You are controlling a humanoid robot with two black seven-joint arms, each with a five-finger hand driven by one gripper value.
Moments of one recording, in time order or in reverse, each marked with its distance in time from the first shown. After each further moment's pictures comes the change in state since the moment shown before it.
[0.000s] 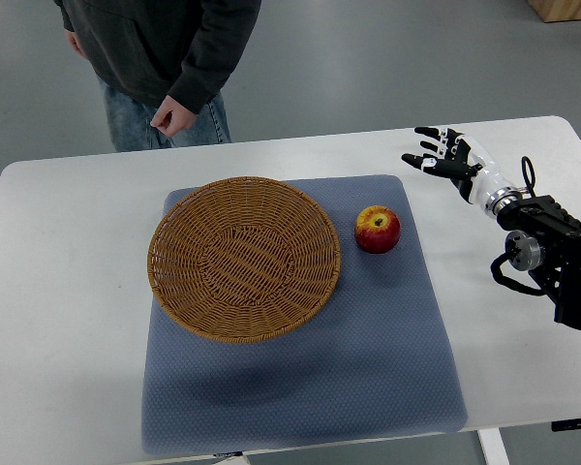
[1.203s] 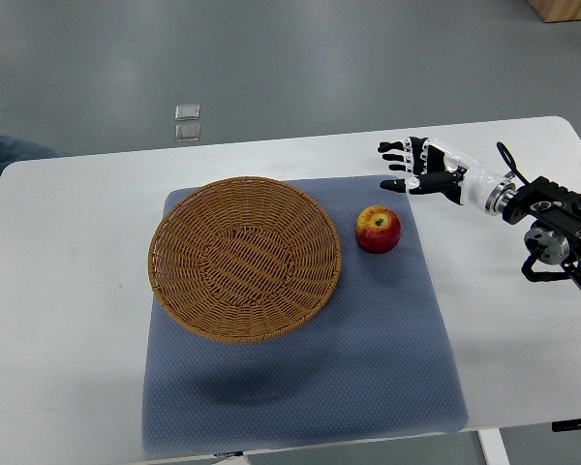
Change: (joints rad) left arm 0.001 0.000 -0.001 0.002 0.000 0.000 -0.001; right arm 0.038 -0.063 -0.044 0.013 -0.337 0.317 0.087
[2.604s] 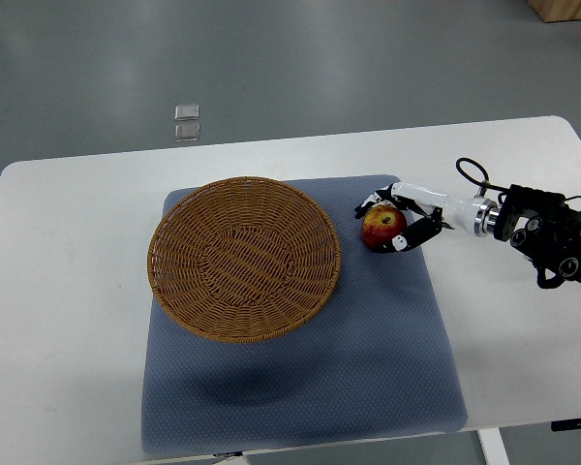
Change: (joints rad) left arm -0.010 0.000 0.004 0.006 0.000 0.001 0.000; right arm -0.006 -0.036 -0.095 0.113 -0.505 -0.171 0.101
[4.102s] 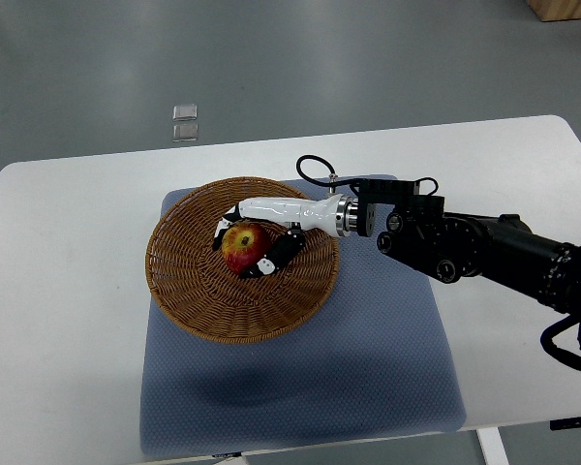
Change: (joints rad) left arm 0.000 0.000 0.000 0.002 0.000 0.000 0.000; right arm 0.181 0.300 -0.127 0.092 -0.186 -0.114 0.000
